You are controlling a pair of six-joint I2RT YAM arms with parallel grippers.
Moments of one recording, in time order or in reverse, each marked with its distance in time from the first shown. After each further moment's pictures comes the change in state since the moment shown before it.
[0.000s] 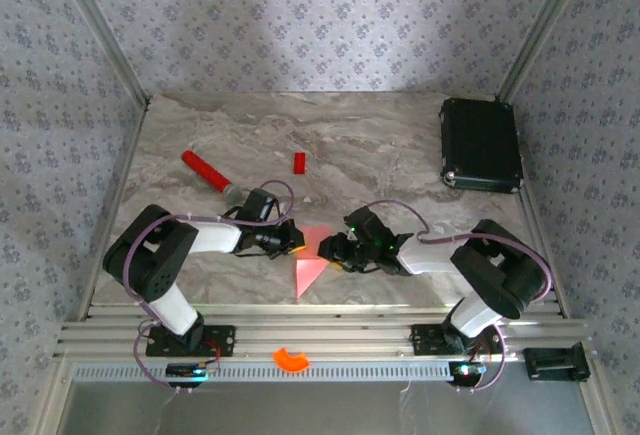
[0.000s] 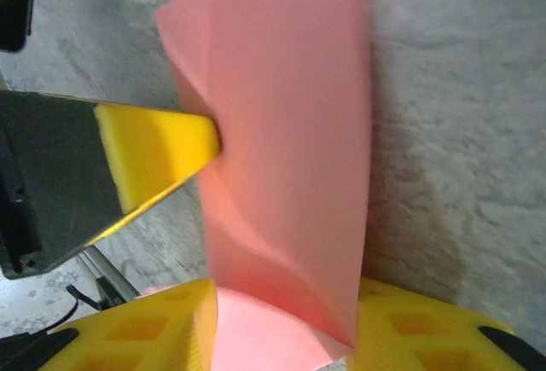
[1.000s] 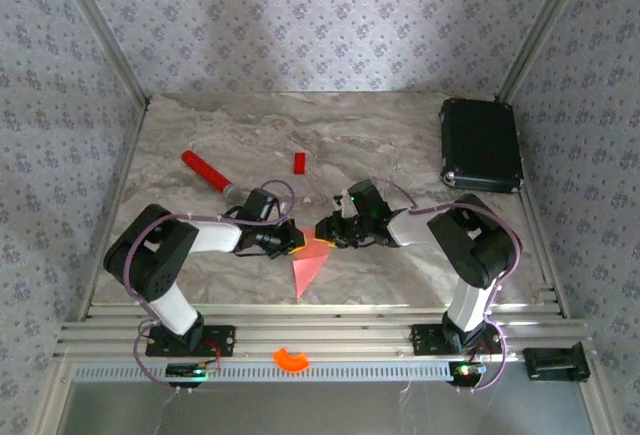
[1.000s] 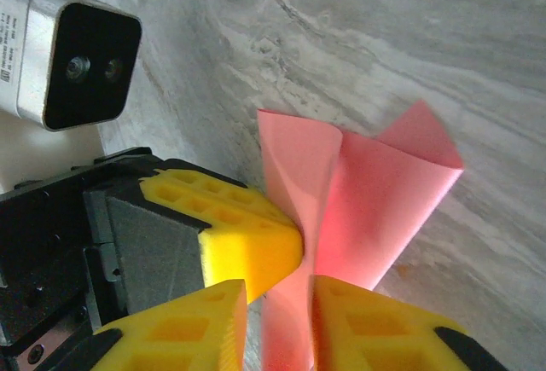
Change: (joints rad) left arm 0.000 0.004 0.007 -0.010 0.007 0.008; right arm -0.171 0.212 0.203 -0.003 -0.308 -0.238
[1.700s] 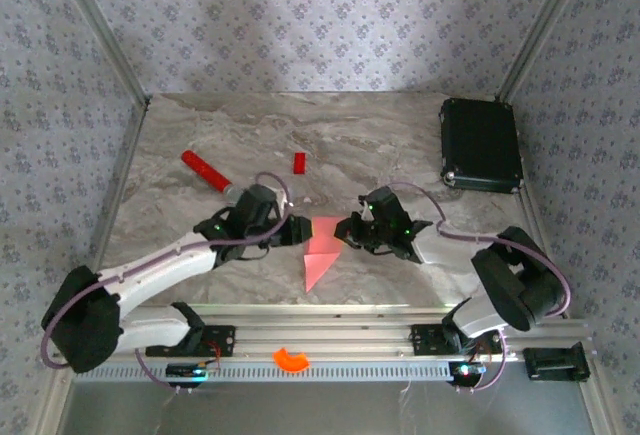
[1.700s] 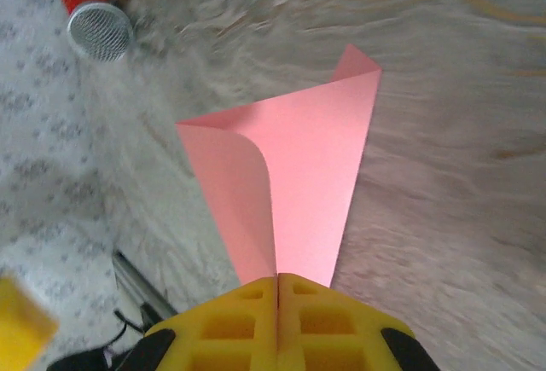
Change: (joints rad) left arm -0.237 -0.472 0.074 -0.296 -0.349 0.154; right arm 0.009 -0.330 -0.179 -0.087 0.269 0.172
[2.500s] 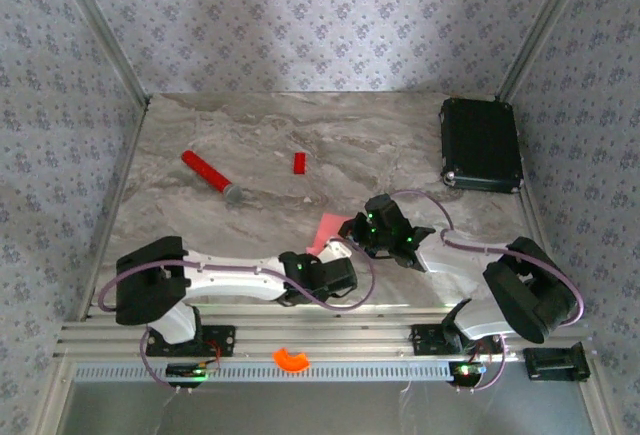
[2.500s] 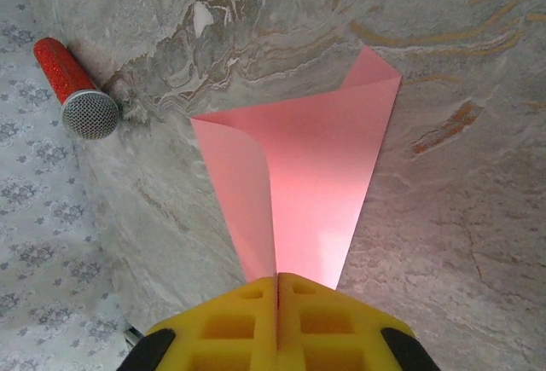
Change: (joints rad) left arm -0.545 0.419 0.235 -0.351 -0.709 0.219; right arm 0.051 -0.067 -0.024 -0.026 0.183 0.171
